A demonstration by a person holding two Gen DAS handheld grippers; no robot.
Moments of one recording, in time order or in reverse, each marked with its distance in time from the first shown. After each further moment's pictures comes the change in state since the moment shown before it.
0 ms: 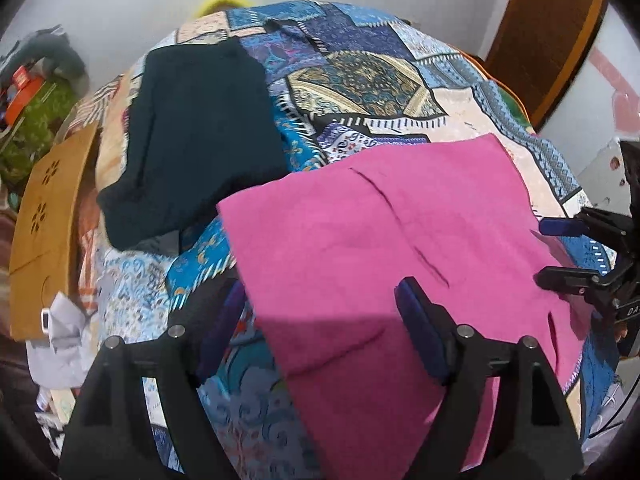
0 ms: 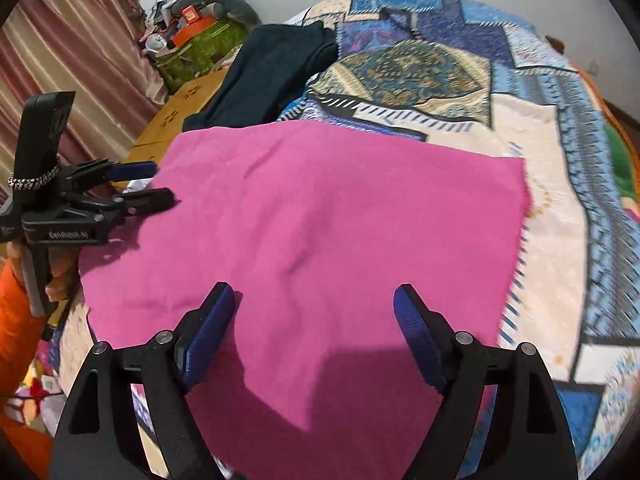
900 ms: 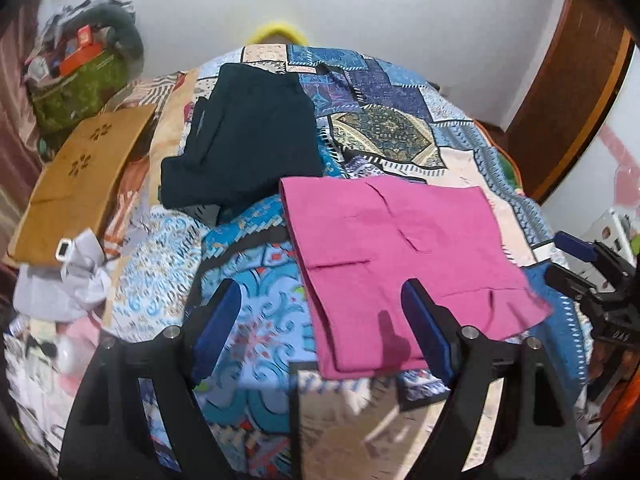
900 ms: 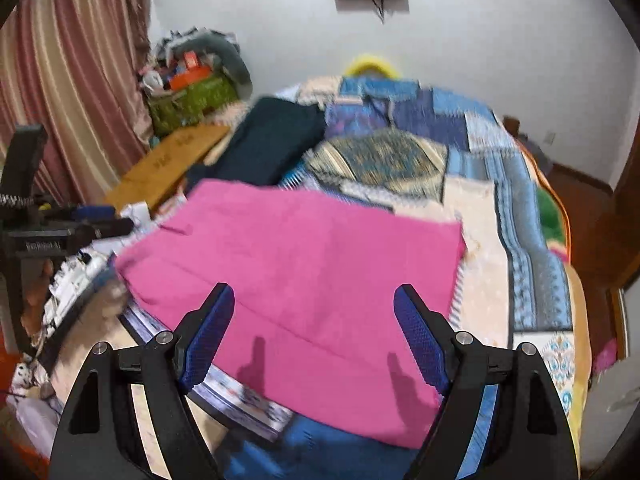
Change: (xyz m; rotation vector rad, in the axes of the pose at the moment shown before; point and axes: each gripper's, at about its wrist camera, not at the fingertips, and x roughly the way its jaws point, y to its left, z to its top) left arm -0.084 0.007 -0.059 -0.221 -0.169 0.003; right arm -0.063 0.048 -0.020 -0.102 -0.294 -0.163
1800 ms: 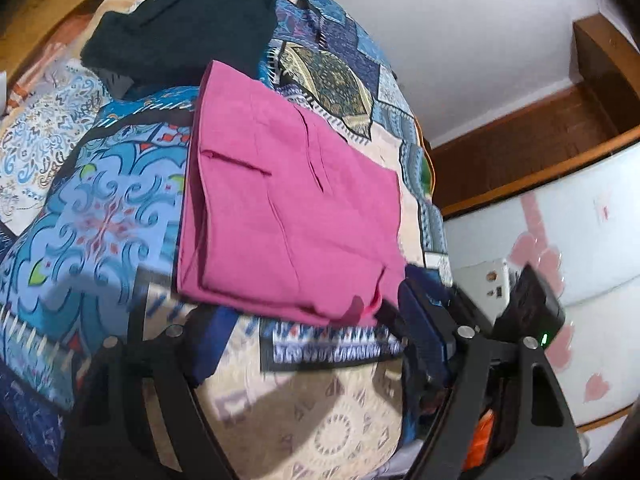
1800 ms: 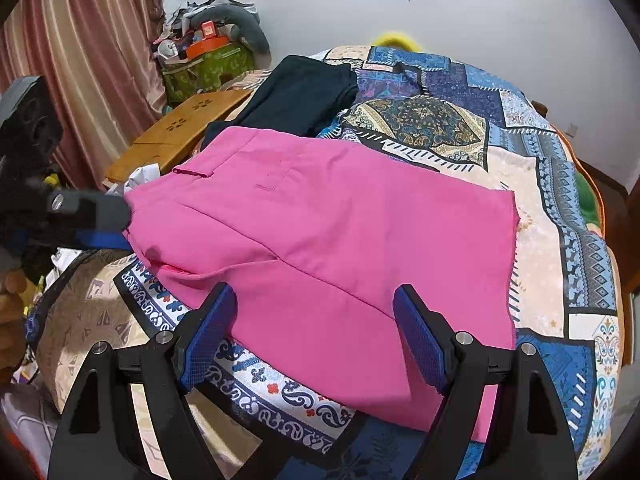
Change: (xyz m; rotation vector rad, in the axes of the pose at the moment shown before) left arm 0.034 0.002 -0.022 -0.373 0.196 -0.441; right arm 0.041 0.031 -0.032 -0.033 0.106 0.032
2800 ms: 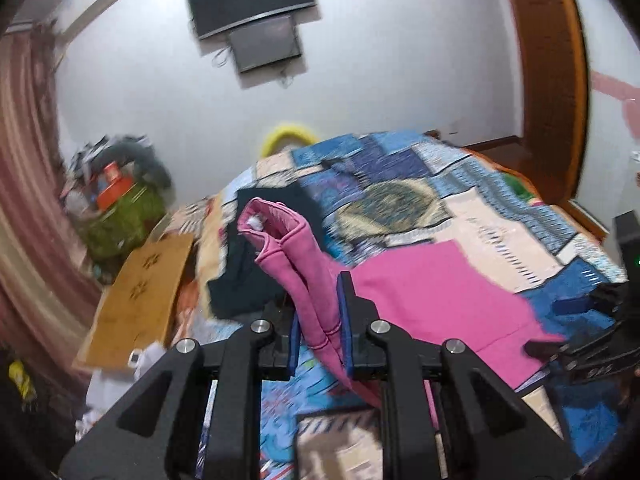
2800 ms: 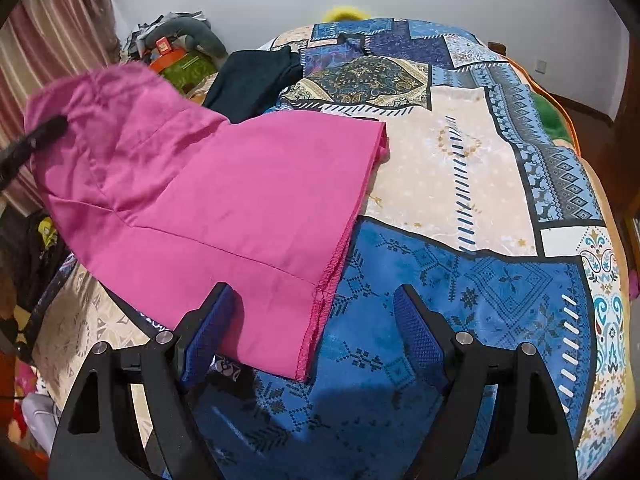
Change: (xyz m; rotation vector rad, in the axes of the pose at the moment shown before) left arm -0.034 -0.112 -0.026 0.745 -0.509 0.635; right arm -0.021 -0.048 -0.032 0.219 0.051 -0.009
